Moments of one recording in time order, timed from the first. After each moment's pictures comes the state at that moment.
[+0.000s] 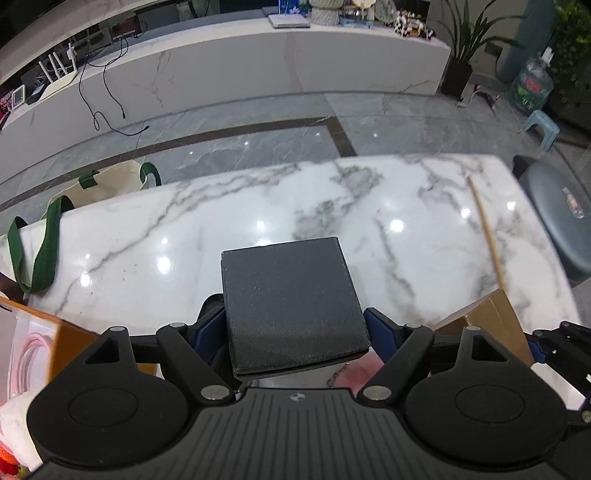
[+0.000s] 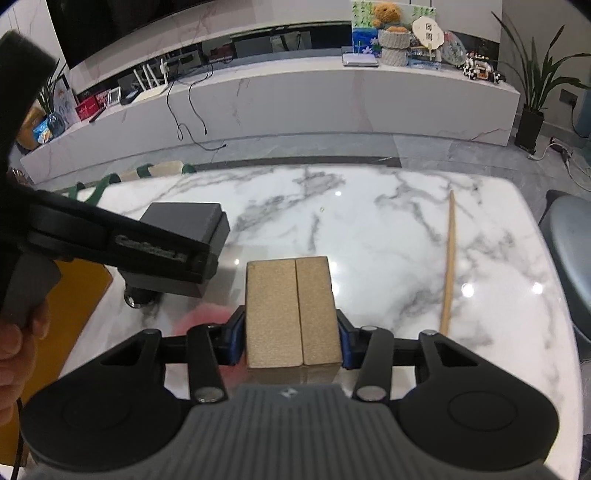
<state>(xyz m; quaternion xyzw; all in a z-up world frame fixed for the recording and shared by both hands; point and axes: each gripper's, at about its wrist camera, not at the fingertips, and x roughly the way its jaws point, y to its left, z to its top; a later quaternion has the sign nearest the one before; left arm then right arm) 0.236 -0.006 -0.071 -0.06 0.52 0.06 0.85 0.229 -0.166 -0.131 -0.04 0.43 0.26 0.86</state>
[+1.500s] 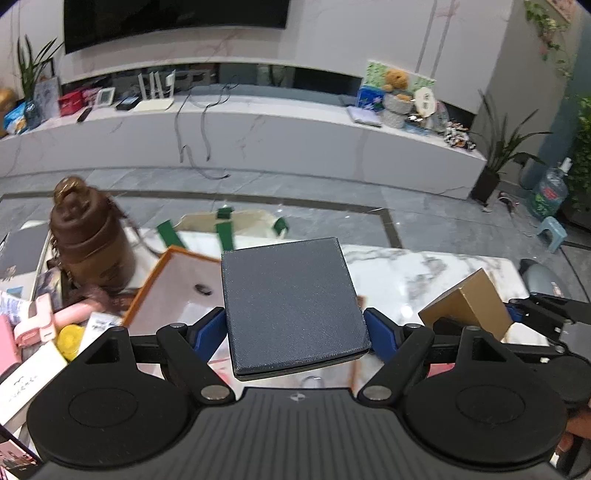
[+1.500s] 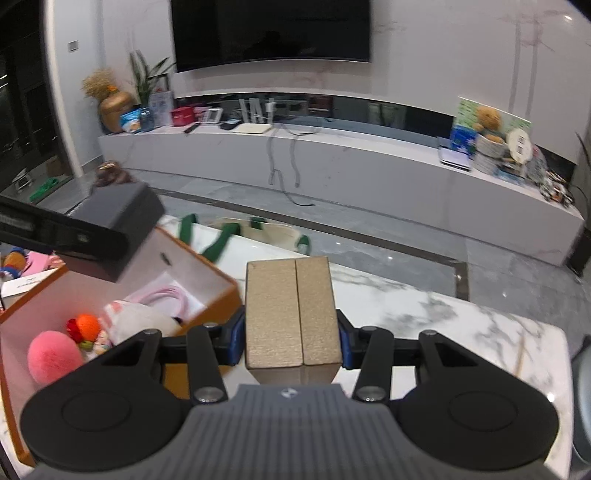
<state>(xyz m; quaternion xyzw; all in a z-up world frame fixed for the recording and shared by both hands) 0.083 0.142 0.038 -0.13 0.40 0.14 0.90 0.149 -0.047 -0.038 -0.13 0.31 0.39 0.86</state>
